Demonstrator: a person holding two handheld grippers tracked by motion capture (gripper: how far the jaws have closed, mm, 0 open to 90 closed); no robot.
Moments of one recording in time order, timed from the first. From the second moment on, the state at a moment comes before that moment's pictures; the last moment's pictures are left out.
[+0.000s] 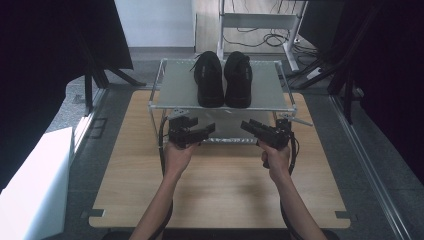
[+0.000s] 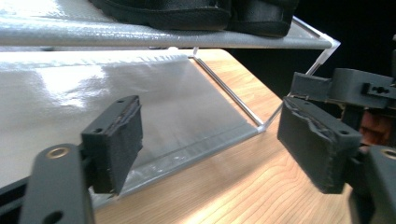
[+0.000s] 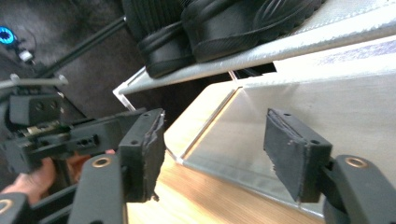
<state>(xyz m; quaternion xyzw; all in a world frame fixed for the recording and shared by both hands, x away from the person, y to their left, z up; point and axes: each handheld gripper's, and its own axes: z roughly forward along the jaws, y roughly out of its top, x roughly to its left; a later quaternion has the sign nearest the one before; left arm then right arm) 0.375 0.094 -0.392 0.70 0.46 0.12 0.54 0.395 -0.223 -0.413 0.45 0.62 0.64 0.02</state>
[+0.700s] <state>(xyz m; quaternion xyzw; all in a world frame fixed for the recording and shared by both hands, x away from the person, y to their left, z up) 0.320 0.118 -0.396 0.72 0.45 0.18 0.49 0.345 -0.248 -0.411 0.40 0.71 0.58 0.07</state>
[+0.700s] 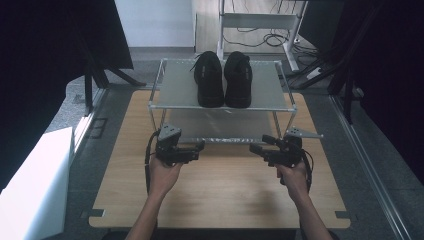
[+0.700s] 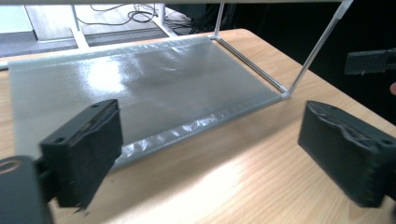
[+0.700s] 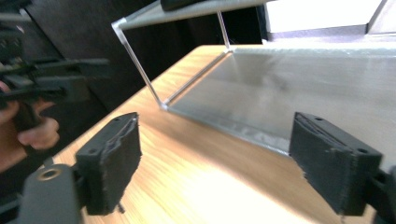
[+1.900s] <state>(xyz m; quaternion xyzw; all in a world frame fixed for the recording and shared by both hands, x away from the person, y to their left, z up) 0.251 0.126 -0.494 0.80 0.43 0.19 0.38 0.291 -0.266 -0.492 0.40 0.80 0.43 0.14</state>
